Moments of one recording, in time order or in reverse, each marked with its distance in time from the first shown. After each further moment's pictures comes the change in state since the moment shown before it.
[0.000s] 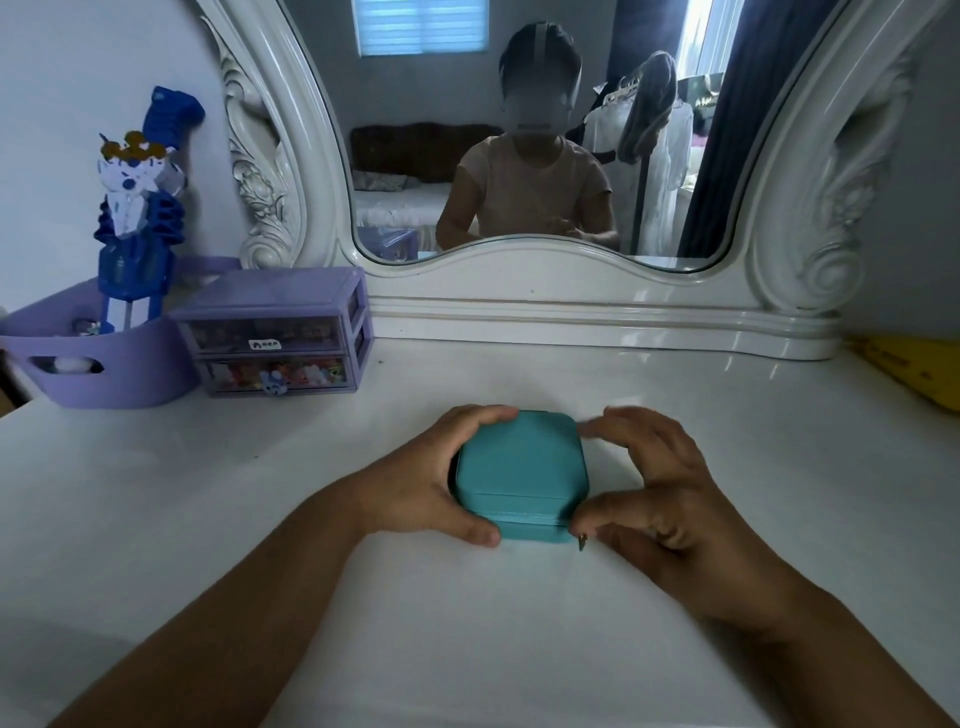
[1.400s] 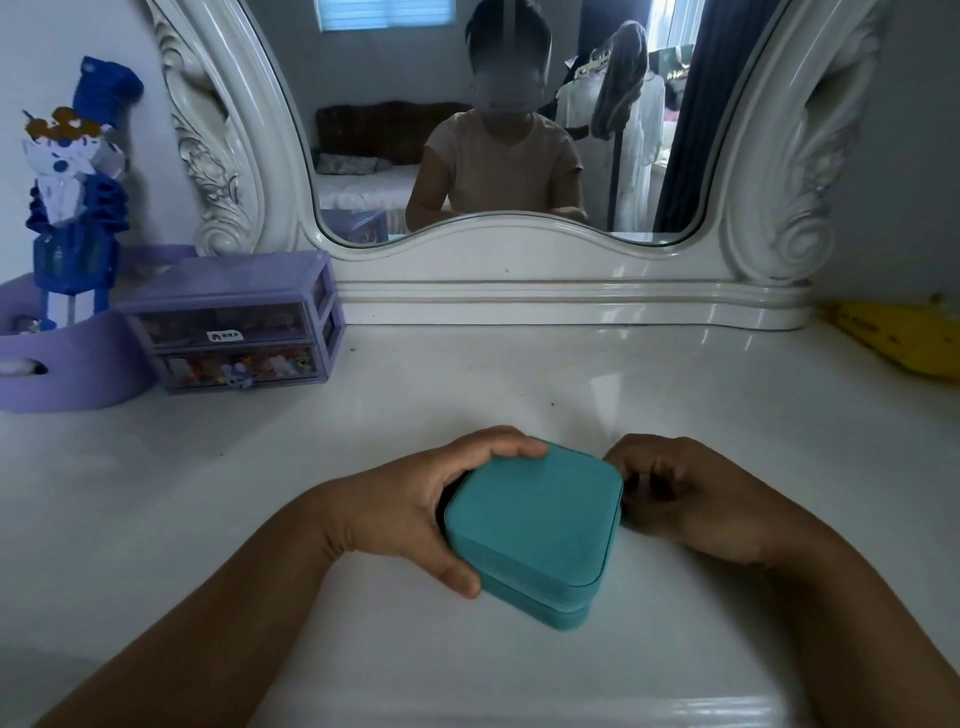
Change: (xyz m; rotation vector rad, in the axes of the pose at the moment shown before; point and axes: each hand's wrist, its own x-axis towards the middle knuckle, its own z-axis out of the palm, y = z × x) left_hand -0.007 0.016 0.012 -0.221 -0.345 0.069; right_hand -0.007 0.018 -0.017 0.518 -0.265 0.553
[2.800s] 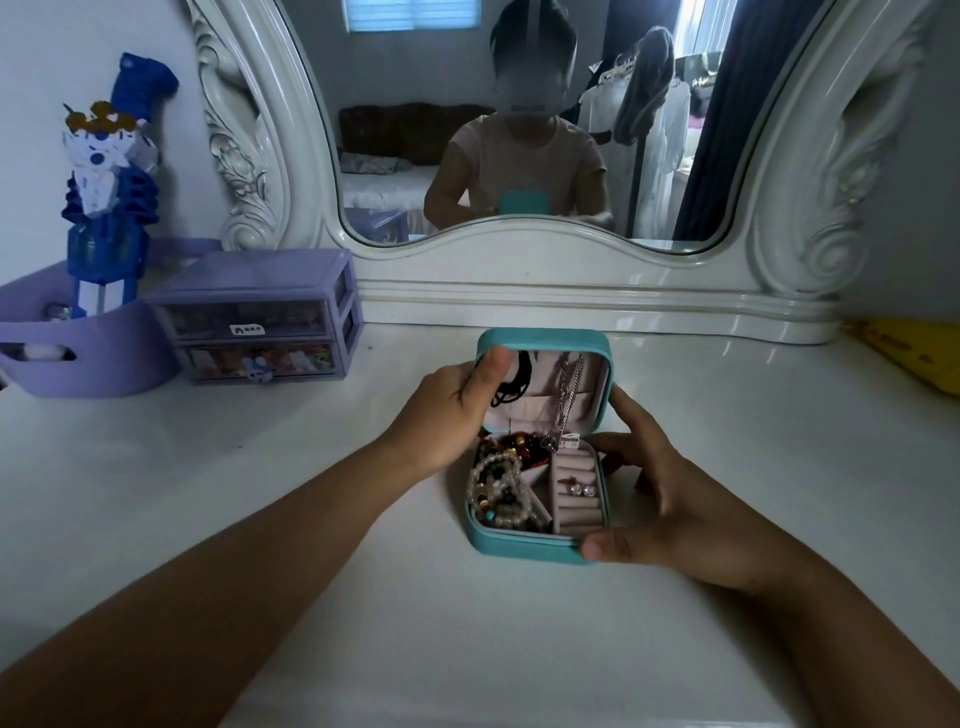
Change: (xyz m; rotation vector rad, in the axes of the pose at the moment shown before) left_hand 0.043 0.007 -0.021 0.225 0.776 -0.081; right_hand 0.010 -0.008 0.018 0.209 -0.031 0.026
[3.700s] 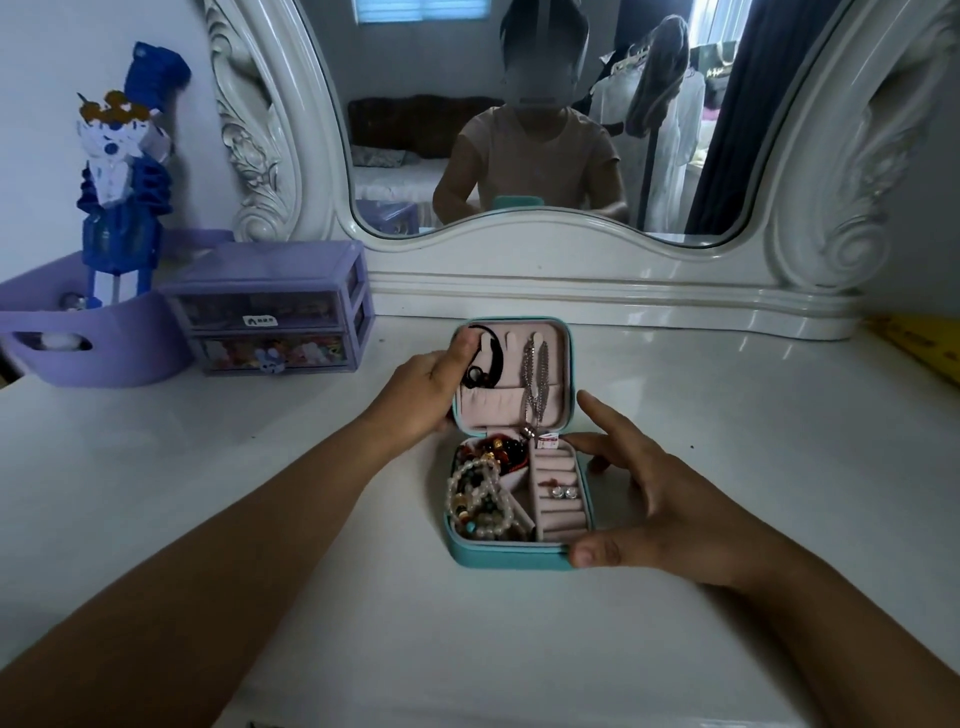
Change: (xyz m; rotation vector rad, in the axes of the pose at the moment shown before) left_hand 0.007 -0.017 -0.022 -0.092 -0.003 -0.237; right_hand 0.008 -0.008 0.014 -0.135 -0.035 -0.029
